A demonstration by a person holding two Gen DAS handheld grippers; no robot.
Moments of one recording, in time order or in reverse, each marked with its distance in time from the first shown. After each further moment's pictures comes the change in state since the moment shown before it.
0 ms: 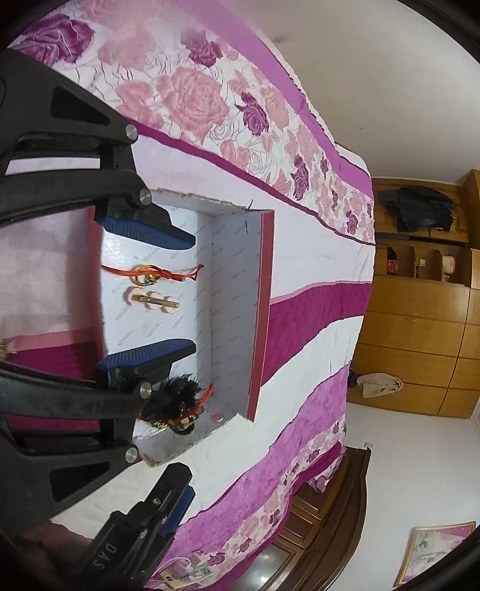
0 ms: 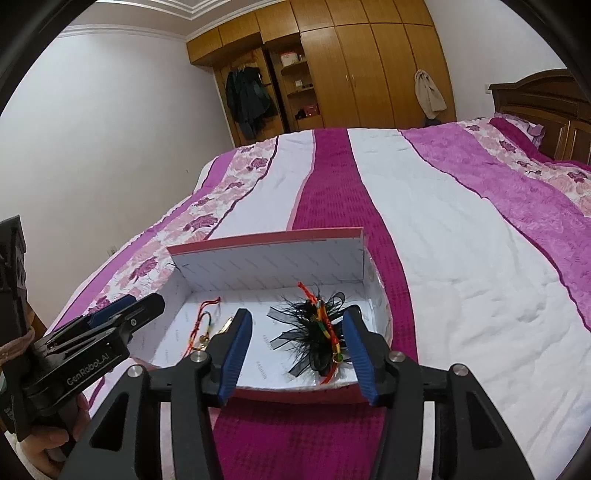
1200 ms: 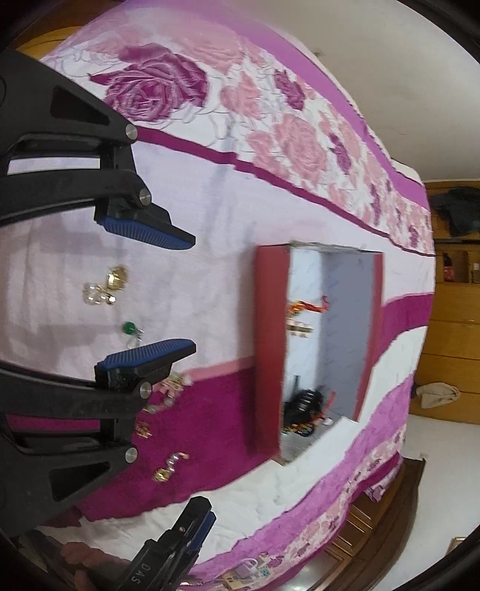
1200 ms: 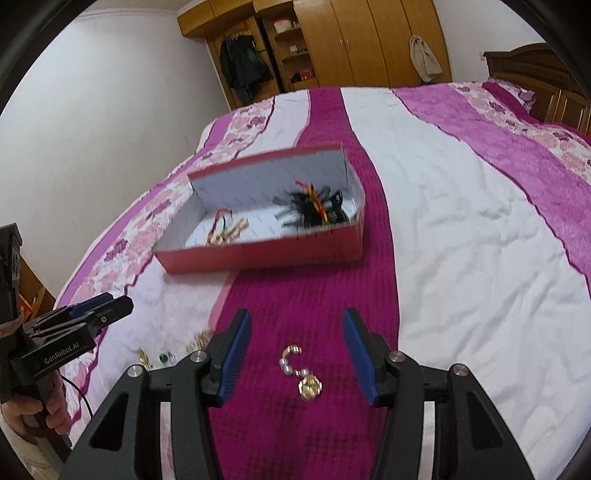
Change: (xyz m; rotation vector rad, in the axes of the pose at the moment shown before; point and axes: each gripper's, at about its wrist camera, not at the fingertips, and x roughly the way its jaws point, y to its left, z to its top) left arm -0.053 0.021 -0.085 0.024 0.267 0.061; right arm -0.072 -0.007 -0.087 0.030 0.171 0.002
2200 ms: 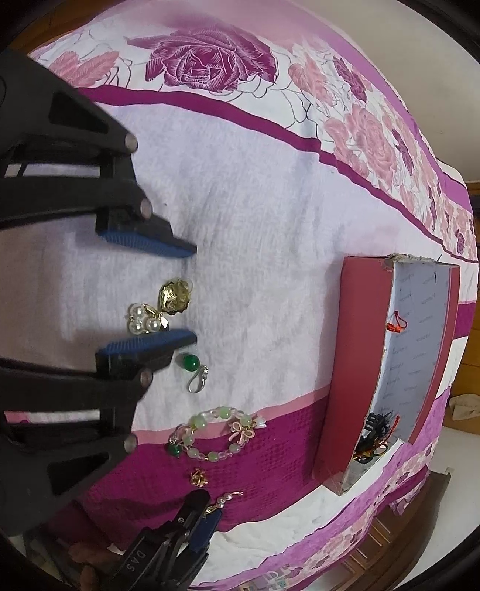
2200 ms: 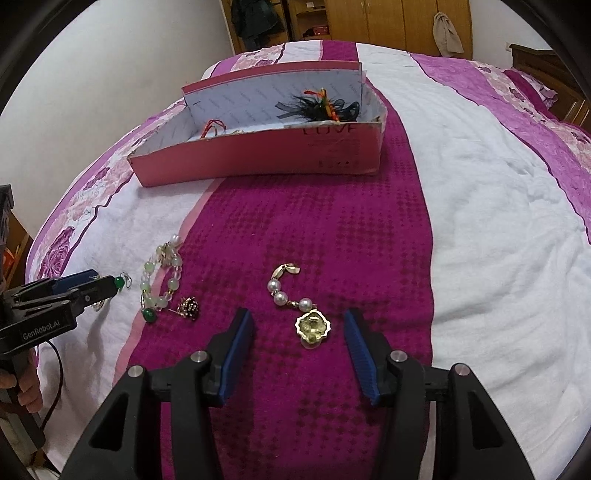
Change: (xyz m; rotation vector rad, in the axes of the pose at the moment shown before) left arm 0.040 0.016 -0.035 -0.031 0.145 -0.007; right arm 0.050 0.007 -0.044 -0.098 0.183 -0.049
